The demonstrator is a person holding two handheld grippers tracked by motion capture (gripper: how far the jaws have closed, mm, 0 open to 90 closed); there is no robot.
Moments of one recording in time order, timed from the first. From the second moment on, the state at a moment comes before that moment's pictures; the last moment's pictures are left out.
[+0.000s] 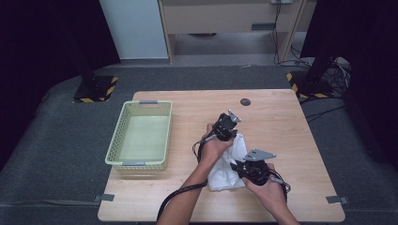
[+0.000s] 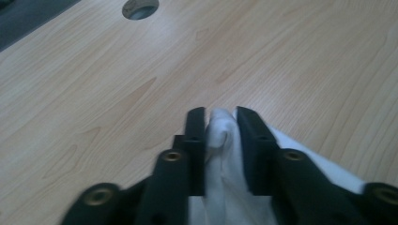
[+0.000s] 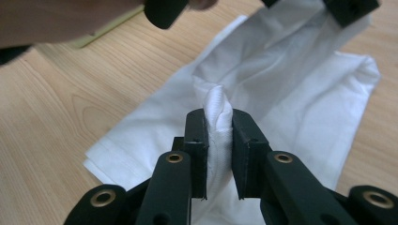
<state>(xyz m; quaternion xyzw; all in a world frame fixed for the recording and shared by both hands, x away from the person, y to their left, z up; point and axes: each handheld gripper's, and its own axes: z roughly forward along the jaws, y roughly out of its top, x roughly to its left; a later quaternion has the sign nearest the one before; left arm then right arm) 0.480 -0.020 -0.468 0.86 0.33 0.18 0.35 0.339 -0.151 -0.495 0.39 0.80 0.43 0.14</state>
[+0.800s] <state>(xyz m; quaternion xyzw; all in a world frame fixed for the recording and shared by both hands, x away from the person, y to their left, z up) 0.472 0.051 -0.446 0.84 0.37 0.21 0.33 0.329 -0.187 -0.515 0.44 0.79 0.41 0.10</state>
